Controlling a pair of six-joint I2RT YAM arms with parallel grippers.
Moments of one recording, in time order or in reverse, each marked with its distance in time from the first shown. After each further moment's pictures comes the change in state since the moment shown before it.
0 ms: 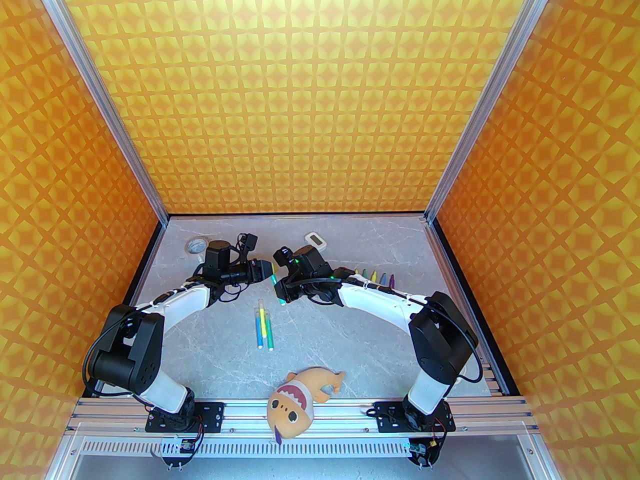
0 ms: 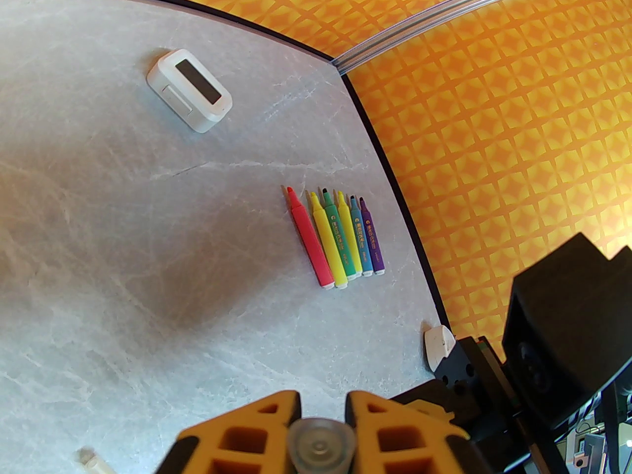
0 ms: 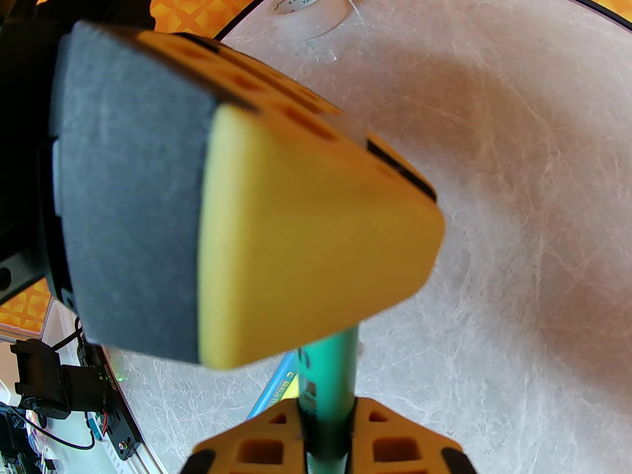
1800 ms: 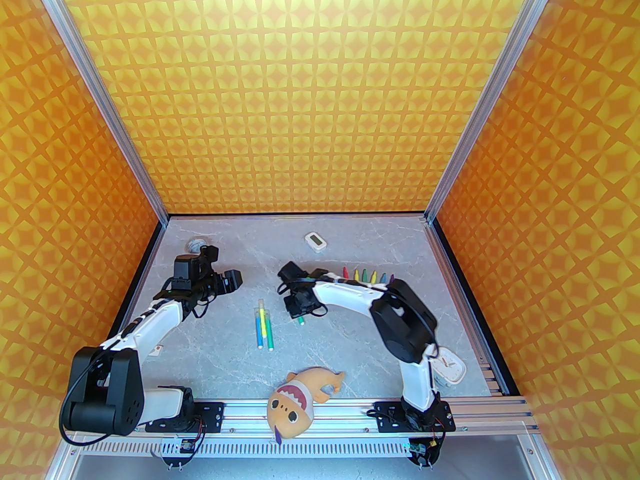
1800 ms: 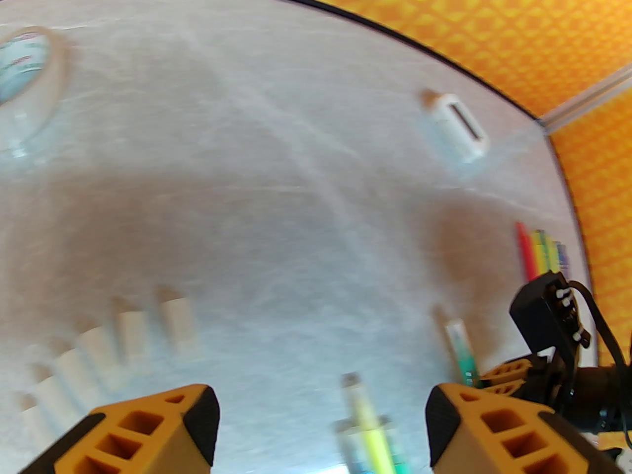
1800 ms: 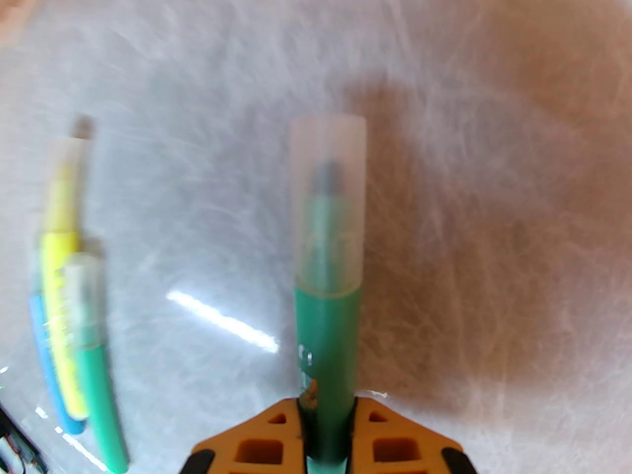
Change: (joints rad) left arm 0.209 -0.239 -0.149 -0.287 -0.330 0.273; right arm 0.039 0.193 0.104 -0.357 0.278 0.094
